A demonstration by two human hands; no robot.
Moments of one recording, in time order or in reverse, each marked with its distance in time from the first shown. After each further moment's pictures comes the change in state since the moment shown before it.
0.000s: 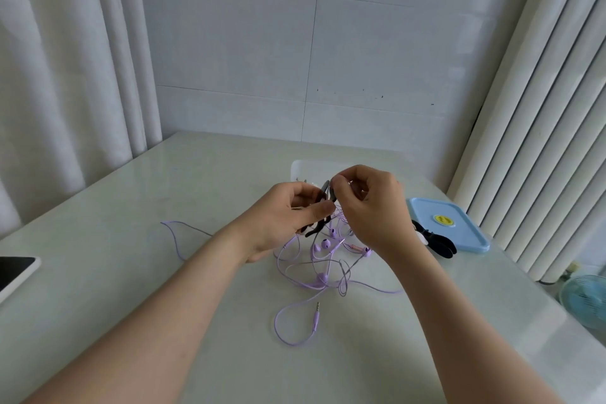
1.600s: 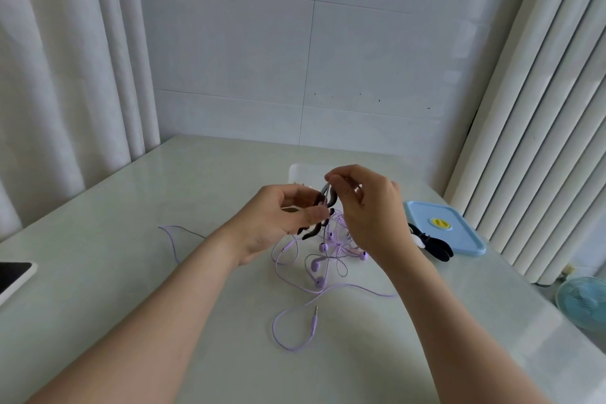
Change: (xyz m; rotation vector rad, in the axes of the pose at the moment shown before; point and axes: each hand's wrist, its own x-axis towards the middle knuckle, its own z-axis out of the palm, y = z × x) left_hand -0.003 0.000 -0.007 0.014 0.037 0.022; right_hand 0.001 0.005 0.001 -0.063 0.069 -0.153
